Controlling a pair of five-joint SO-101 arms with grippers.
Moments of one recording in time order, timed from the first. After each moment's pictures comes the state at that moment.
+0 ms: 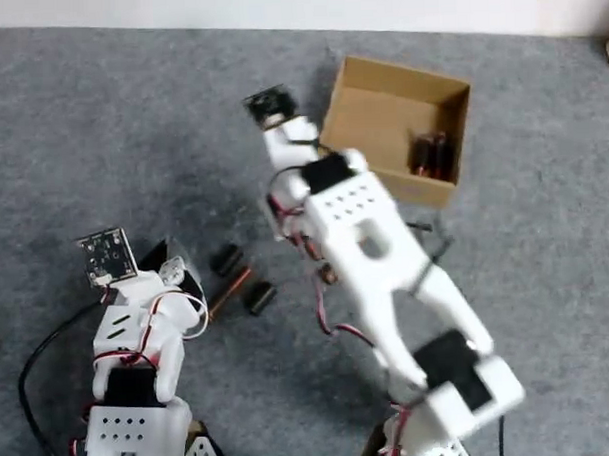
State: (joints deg) left arm -3.6 -90.0 95.9 30.5 24.4; right arm -34.0 -2.2 4.7 69.1 1.9
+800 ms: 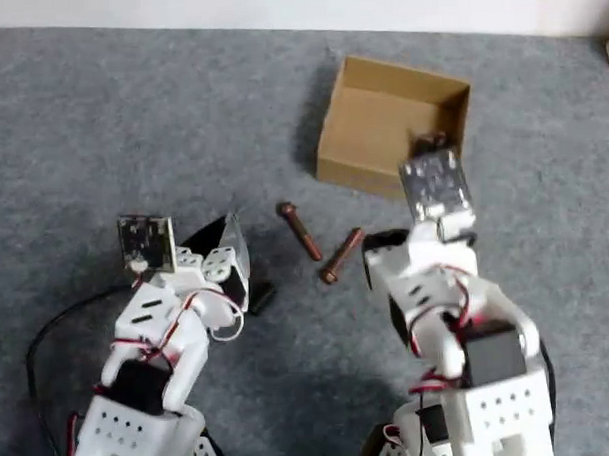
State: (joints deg) left arm 14.5 -79.4 79.5 31.3 24.4; right arm -18.8 -67.2 44.1 69.1 6.3
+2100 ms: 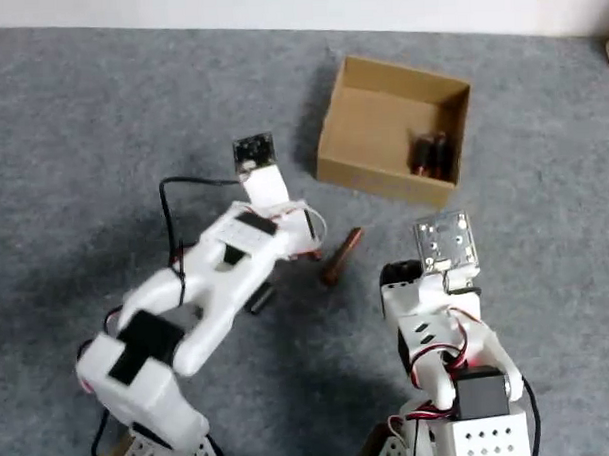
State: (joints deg) left arm 20.3 10.9 30.8 28.9 44.1; right arm -12.7 -87.3 72.3 60.4 8.6
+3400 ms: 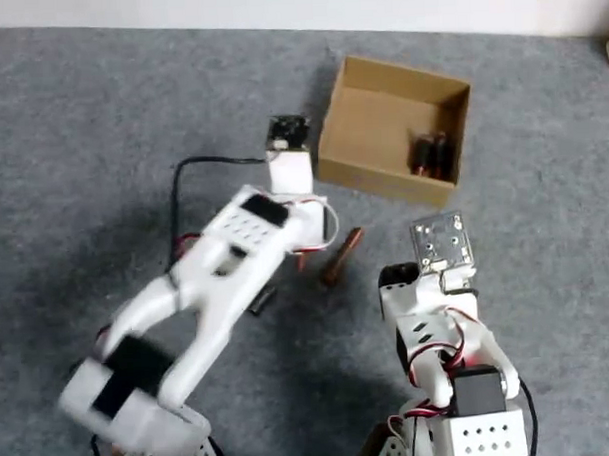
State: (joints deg) left arm 24.0 -2.3 26.7 44.3 28.1; right arm -12.7 -87.3 74.4 57.9 8.9
